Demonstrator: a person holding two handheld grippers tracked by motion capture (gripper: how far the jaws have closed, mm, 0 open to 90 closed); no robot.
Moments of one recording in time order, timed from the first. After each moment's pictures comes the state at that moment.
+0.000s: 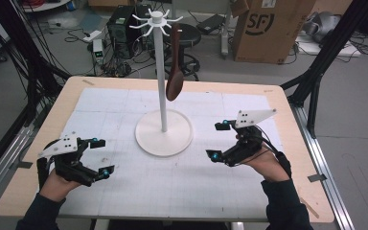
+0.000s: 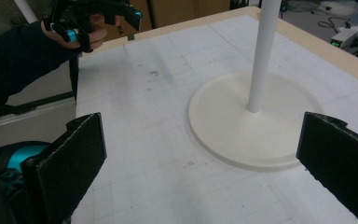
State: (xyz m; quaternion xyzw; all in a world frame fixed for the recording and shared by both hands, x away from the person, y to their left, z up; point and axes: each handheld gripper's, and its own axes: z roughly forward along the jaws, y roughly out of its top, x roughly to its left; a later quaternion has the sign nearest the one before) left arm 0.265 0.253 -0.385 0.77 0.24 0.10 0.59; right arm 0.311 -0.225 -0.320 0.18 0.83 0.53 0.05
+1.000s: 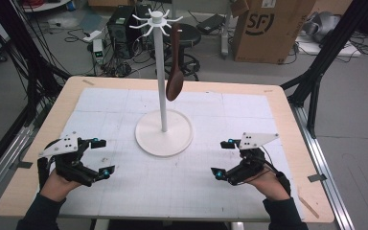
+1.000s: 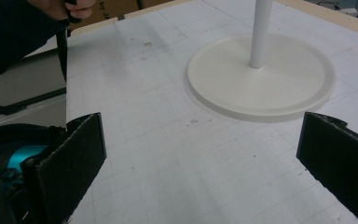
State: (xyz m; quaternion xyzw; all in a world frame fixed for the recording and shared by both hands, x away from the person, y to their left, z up) left arm 0.266 0.253 -0.385 0.77 0.24 0.09 0.59; right arm 0.285 -0.243 -0.371 0.21 0.83 0.52 0.05
